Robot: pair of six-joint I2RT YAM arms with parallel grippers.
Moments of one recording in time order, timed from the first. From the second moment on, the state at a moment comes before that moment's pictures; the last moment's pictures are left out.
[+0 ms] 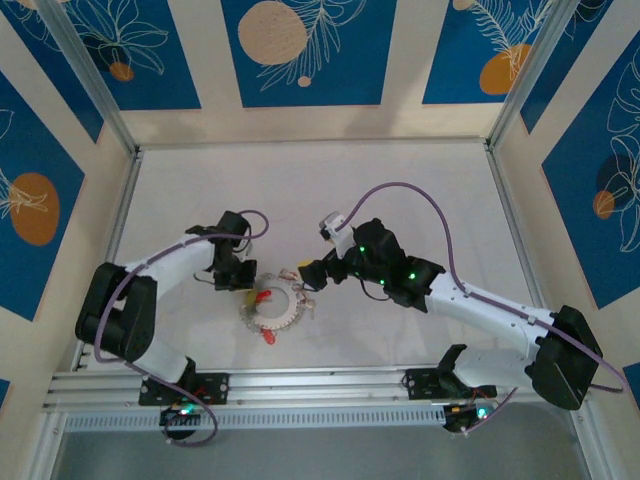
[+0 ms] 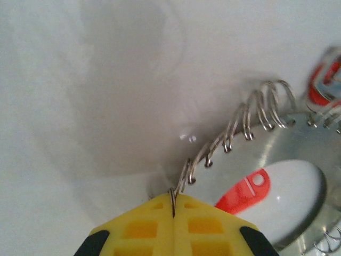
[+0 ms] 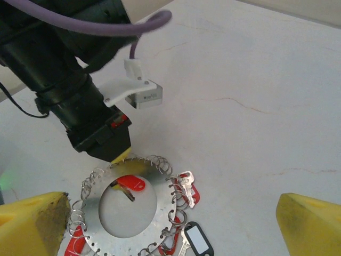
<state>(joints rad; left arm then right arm) -0.39 1.52 0.90 -0.79 0.18 -0.39 0.86 1.17 0.80 -0.09 -0.08 0.14</state>
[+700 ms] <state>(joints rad) -0.48 1.23 0.98 -0.62 0.44 0.09 0.54 1.11 0.73 0.08 -0.48 -0.12</state>
